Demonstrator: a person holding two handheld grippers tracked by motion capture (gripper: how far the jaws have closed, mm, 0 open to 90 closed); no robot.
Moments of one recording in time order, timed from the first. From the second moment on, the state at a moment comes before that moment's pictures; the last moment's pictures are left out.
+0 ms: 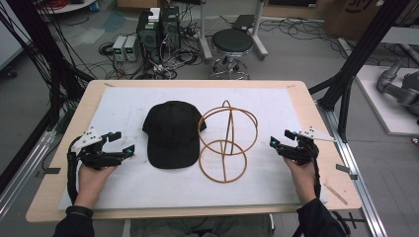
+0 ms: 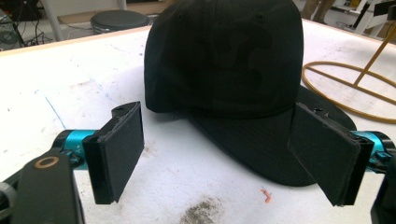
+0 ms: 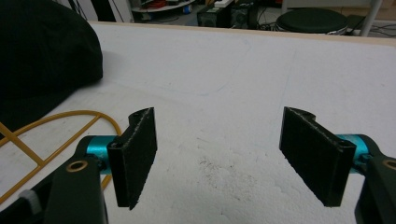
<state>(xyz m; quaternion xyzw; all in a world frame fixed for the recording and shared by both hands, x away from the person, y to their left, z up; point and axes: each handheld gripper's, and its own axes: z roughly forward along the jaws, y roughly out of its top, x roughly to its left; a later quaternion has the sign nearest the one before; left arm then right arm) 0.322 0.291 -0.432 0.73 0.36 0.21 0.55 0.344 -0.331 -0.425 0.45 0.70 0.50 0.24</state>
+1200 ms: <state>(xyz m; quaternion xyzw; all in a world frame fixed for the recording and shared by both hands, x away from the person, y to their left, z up) 0.395 0.309 -0.419 0.75 0.36 0.15 0.53 0.348 -0.326 -0.424 0.44 0.71 0.50 0.24</state>
